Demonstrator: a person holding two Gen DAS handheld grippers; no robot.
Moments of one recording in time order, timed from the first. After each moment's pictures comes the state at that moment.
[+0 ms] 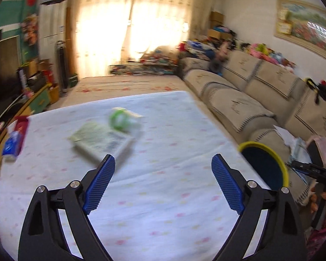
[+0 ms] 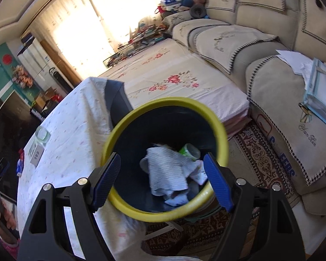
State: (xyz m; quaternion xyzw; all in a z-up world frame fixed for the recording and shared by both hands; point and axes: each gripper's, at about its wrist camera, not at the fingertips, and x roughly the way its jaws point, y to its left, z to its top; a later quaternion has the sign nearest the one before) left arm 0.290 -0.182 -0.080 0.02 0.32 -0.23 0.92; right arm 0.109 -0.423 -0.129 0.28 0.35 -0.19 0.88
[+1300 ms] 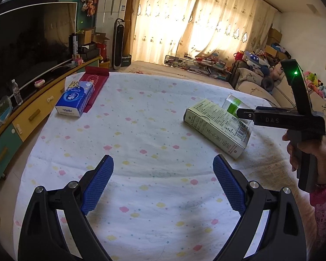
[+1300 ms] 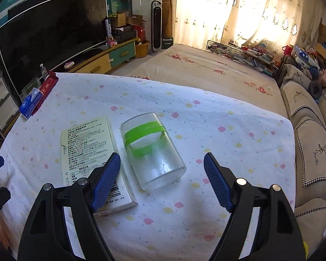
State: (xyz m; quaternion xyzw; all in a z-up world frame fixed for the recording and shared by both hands) left arm 0.339 -0.036 -0.148 -0.06 0.35 -0.09 0.93; right arm 0.470 -0.143 -0.113 -0.04 0.42 0.06 0.90
